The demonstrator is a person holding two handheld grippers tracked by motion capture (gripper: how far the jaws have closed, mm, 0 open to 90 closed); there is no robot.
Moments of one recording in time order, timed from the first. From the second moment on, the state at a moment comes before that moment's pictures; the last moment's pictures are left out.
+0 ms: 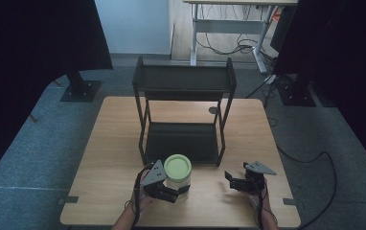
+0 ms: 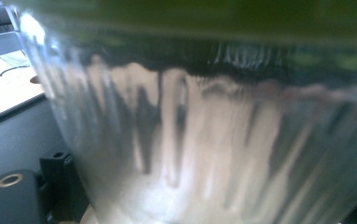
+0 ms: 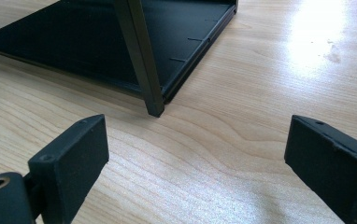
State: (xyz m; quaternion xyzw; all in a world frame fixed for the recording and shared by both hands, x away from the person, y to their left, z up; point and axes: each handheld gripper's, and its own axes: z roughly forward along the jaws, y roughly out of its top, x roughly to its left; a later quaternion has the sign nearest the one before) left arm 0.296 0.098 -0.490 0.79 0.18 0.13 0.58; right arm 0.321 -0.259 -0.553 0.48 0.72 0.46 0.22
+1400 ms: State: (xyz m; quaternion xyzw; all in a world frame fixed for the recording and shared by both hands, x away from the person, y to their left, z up) left arm 0.306 0.103 -0.469 0.77 0.19 0.13 0.59; right arm 0.321 -0.258 -0.553 0.48 0.72 0.46 0.23
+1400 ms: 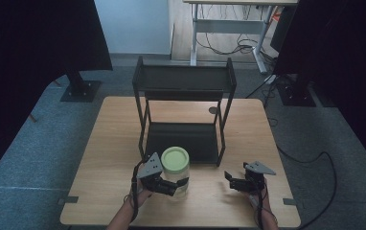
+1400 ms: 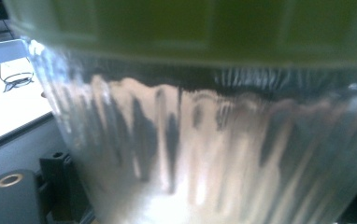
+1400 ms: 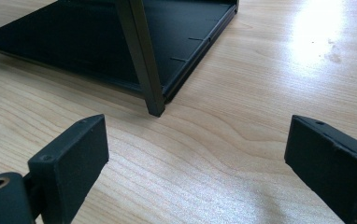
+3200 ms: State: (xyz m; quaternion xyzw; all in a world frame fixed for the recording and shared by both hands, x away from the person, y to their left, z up) left arm 0.335 0.092 -0.447 0.77 0.18 0.15 0.59; right arm 0.320 -0.259 -0.553 0.48 0.72 0.46 0.22
